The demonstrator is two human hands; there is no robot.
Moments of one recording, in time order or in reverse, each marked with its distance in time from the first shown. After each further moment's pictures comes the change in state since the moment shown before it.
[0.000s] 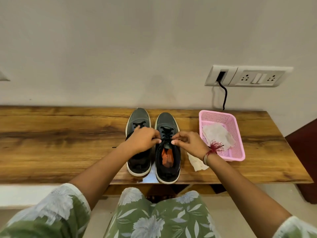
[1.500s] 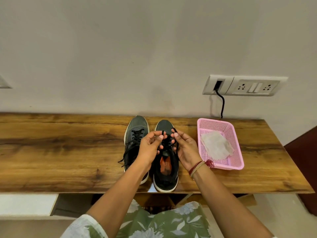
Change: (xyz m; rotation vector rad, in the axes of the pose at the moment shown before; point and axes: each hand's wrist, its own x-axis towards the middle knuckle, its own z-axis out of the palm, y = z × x) left_hand -0.007 0.046 0.028 -1.461 0.453 -0.303; right_hand 0.006 -0.026 0.028 1.162 0.302 0.205
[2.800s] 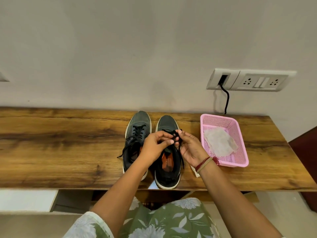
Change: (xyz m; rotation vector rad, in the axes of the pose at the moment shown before) left_hand 0.020 -0.023 -0.008 0.352 -0.184 0.200; right_hand 0.008 -0.002 -0.010 0.143 -0.051 0.149
